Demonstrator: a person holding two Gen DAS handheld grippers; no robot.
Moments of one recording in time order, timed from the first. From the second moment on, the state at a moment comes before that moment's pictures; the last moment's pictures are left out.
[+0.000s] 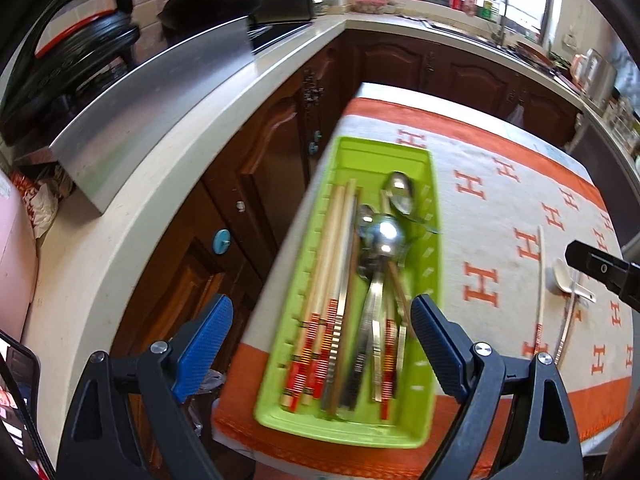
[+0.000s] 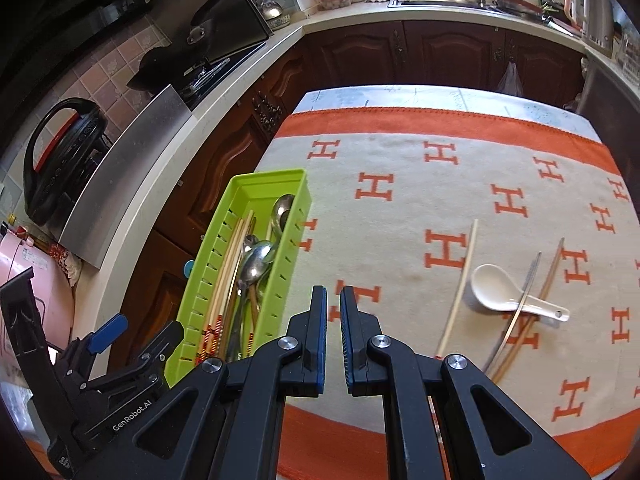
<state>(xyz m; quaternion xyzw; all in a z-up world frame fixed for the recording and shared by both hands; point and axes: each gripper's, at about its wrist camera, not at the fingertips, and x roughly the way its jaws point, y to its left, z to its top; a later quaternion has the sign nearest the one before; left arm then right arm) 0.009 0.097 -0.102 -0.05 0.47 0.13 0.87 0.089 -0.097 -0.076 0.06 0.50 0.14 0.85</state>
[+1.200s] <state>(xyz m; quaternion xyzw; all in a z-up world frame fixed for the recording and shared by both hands) 0.040 -0.030 -0.103 0.01 0.49 0.05 0.87 0.085 -0.271 -0.103 0.10 0.47 0.09 0.87</state>
